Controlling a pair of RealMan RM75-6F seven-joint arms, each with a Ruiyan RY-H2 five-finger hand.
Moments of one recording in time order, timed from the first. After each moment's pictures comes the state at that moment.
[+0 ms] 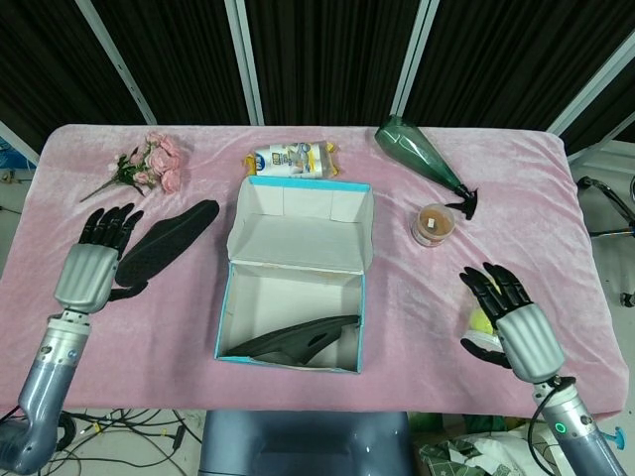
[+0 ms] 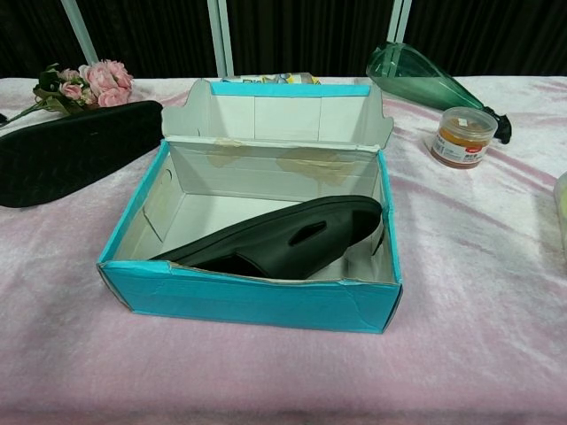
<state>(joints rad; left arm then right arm) -0.44 -1.23 -0.11 -1.65 1.36 1.38 0.20 0.26 -1.17 0.07 -1.61 -1.78 1.45 0.07</state>
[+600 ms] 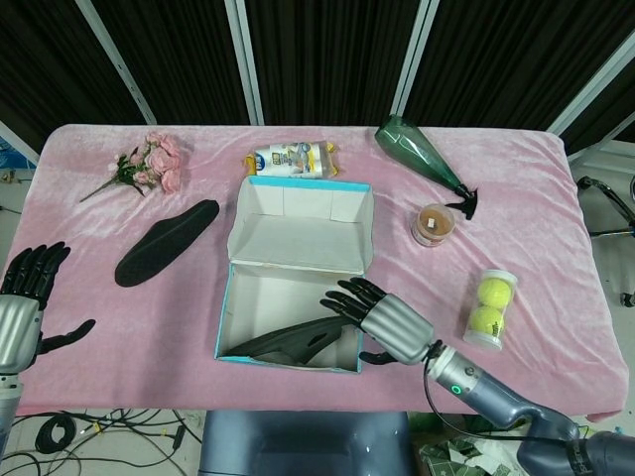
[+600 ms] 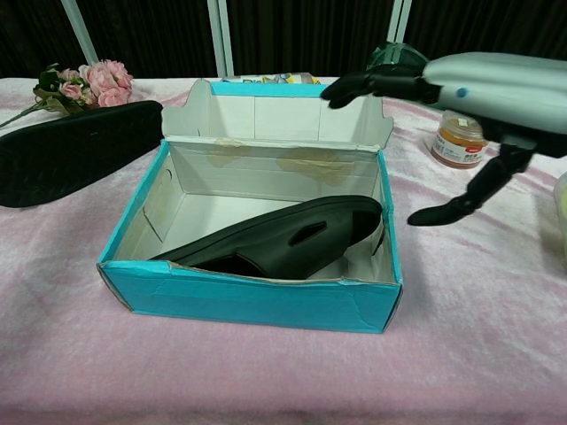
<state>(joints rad) -0.20 -1.14 -0.01 -1.64 1.55 1.62 -0.04 0.64 -1.24 0.13 -1.77 -1.75 0.92 -0.01</state>
